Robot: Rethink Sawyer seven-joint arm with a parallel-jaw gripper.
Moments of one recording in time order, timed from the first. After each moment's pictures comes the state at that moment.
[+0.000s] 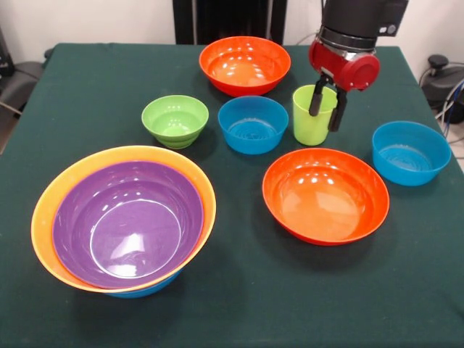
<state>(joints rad) 0.16 -0.50 -0.23 1.76 0.32 0.10 2.74</state>
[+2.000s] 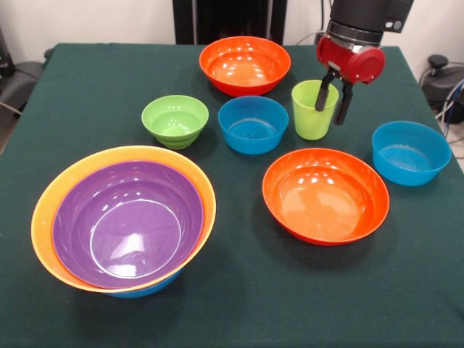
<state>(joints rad) 0.22 -0.50 -0.24 1.85 0.40 -0.02 2.74</state>
